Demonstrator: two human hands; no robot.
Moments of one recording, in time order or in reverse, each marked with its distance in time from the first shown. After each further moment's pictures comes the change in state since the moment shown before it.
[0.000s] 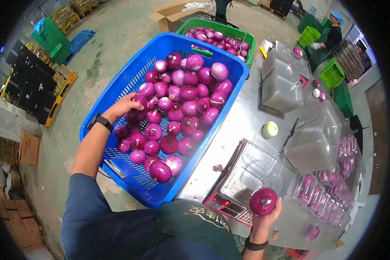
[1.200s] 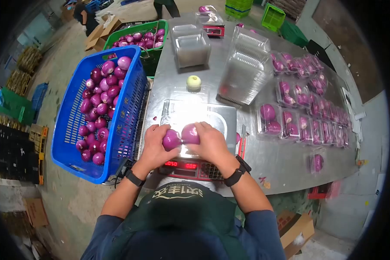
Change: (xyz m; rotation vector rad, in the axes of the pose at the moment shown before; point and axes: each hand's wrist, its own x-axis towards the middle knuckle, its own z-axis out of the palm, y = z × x) left_hand -0.170 0.085 0.428 0.617 0.049 0.786; right_hand 0.038 -0.034 -0.061 -1.368 -0.352 -0.835
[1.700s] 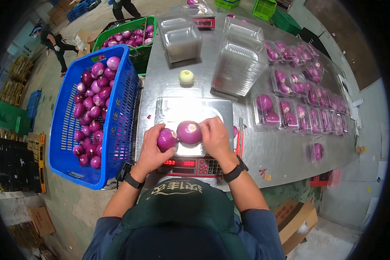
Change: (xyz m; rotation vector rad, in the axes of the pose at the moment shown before) left_hand 0.002 0.006 0.004 -0.297 0.055 -0.081; right_hand -0.015 0.039 0.025 0.121 0.401 0.146
